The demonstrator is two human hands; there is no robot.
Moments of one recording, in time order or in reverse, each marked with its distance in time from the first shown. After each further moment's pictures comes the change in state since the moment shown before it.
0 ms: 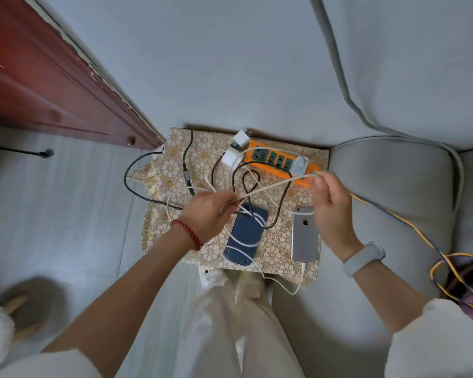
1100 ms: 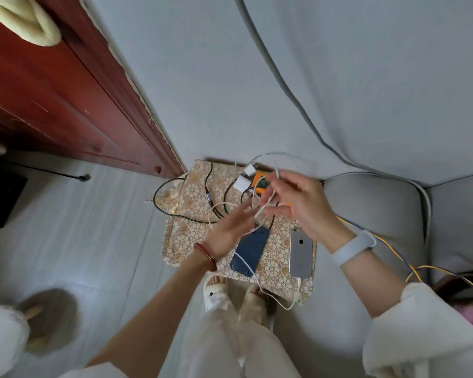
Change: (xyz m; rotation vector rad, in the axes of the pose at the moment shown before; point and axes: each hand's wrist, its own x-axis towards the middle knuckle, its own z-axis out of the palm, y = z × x) left_hand -0.051 0.079 -0.033 -0.872 -0.039 -0.226; right_hand -0.001 -0.123 -0.021 0.556 -0.466 0.207
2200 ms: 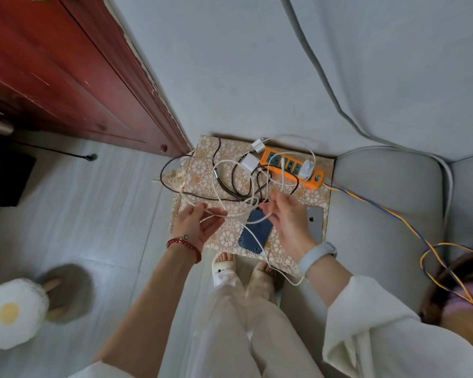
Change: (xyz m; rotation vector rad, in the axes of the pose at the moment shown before) left_hand -0.033 -0.041 -0.033 -0.807 0.663 -0.284; right_hand -0.018 0.097 0.032 0.255 0.386 0.326
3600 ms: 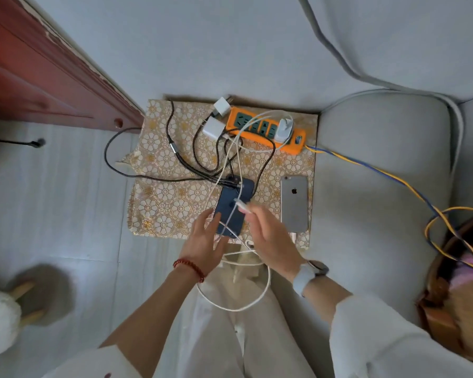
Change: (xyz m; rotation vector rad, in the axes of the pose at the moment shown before) left_hand 0.069 -0.147 -0.023 1.612 -0.363 0.555; right_hand 0.018 0.087 -0.065 -0.855 -0.230 -0.457
